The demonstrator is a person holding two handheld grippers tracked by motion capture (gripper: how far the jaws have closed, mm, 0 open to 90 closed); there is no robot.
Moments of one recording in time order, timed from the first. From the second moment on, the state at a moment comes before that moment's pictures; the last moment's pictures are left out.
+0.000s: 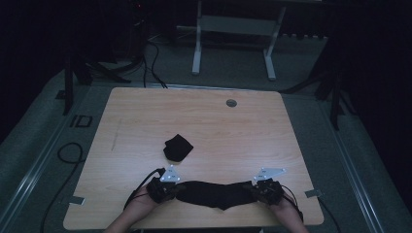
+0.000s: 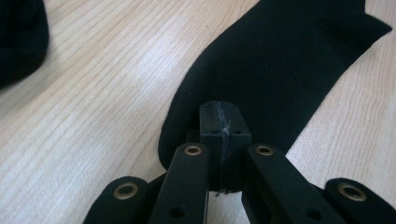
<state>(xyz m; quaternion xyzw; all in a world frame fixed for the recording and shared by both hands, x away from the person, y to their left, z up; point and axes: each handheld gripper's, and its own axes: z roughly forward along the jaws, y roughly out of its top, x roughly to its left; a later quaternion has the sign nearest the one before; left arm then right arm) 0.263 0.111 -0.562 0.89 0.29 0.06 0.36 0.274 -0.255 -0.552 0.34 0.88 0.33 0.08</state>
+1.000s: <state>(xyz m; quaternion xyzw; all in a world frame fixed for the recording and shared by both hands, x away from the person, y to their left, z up) 0.248 0.161 -0.549 0.84 0.33 0.08 0.43 0.330 -0.166 -0.493 0.25 0.90 0.35 0.08</state>
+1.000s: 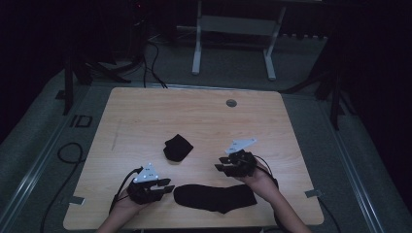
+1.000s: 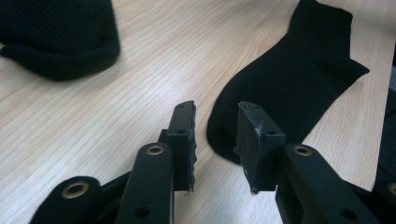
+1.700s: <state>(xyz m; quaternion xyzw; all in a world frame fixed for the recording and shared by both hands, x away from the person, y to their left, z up) 0.244 0.173 -0.556 0.82 0.34 0.07 0.45 0.410 -0.058 -0.497 0.23 0.92 0.33 0.07</state>
